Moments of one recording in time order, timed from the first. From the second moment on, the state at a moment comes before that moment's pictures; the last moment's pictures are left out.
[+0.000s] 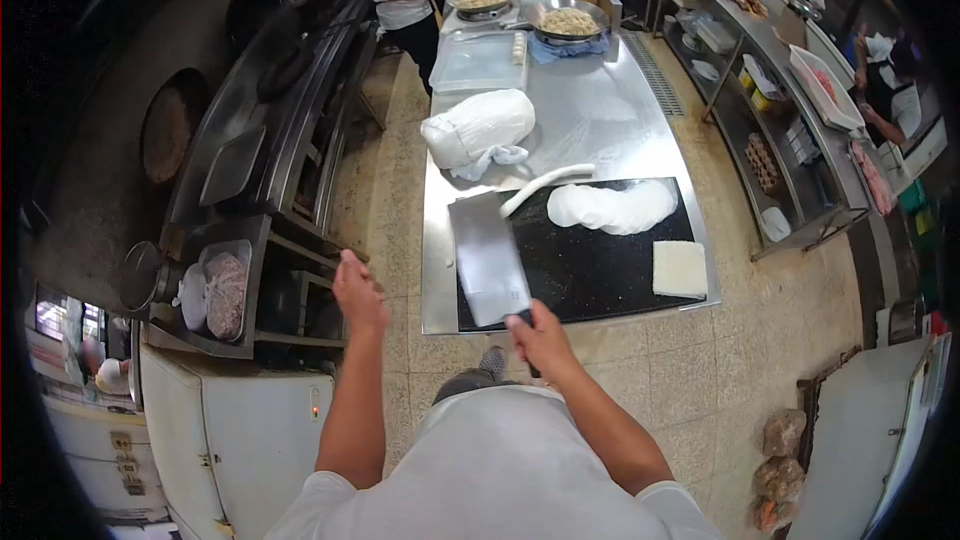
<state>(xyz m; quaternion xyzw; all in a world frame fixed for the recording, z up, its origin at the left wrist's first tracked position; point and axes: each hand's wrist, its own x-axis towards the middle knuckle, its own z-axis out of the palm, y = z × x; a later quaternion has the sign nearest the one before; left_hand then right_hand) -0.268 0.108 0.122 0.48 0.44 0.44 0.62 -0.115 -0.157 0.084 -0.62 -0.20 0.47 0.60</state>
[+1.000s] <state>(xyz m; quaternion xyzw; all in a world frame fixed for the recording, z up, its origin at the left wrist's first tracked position) -0.098 0.208 -0.010 0.90 0.03 0.20 0.39 -0.134 -0.067 0.114 -0.95 -0.18 0.09 0.22</state>
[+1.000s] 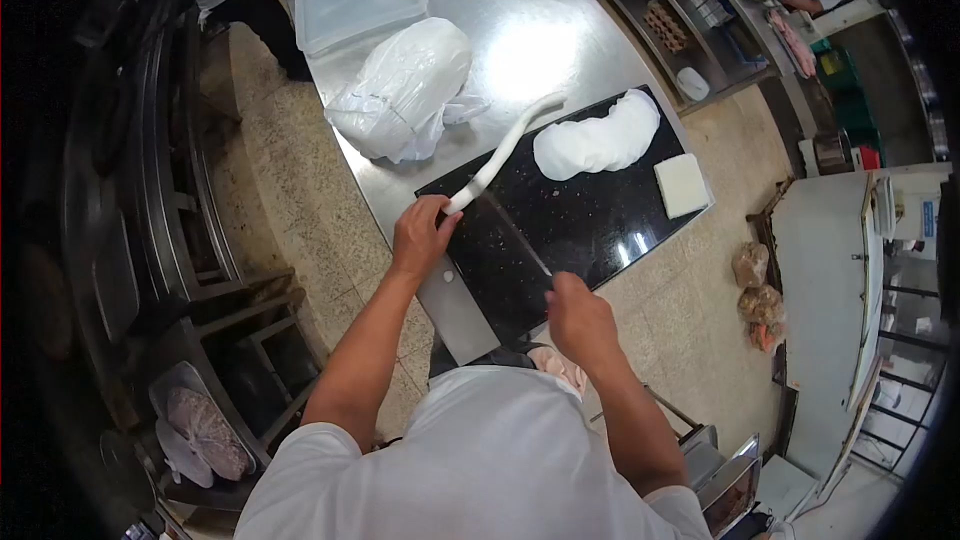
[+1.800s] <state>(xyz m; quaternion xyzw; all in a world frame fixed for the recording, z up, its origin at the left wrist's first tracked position) -0.132 0.076 0.019 0.94 -0.31 -0.04 0.10 -0.216 -0.257 0.114 -0.82 0.11 0.08 0.55</state>
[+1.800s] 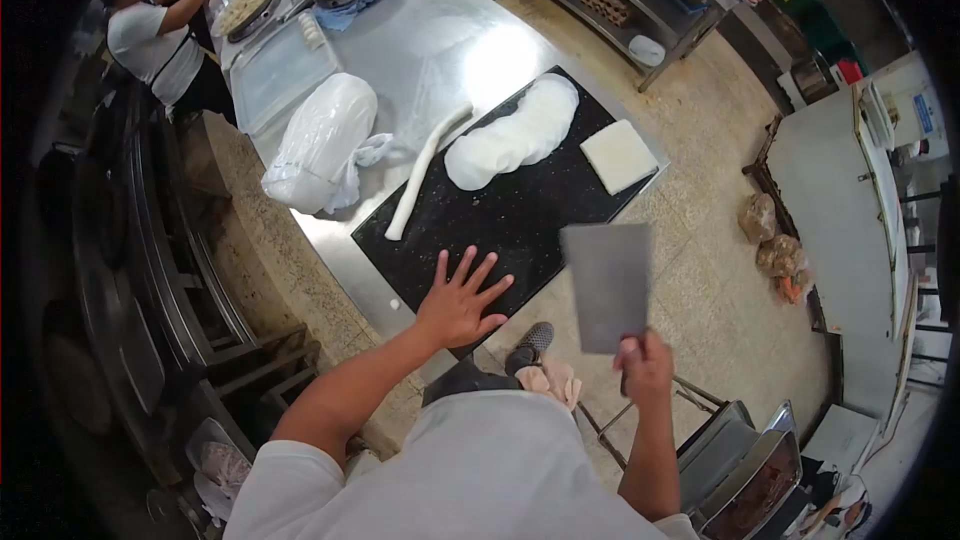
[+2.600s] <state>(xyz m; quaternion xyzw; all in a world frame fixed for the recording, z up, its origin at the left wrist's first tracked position) -0.070 0.043 0.007 0.86 -0.48 -0.09 0.14 -0.172 -0.174 -0.011 -0.79 0.01 0.38 0.47</state>
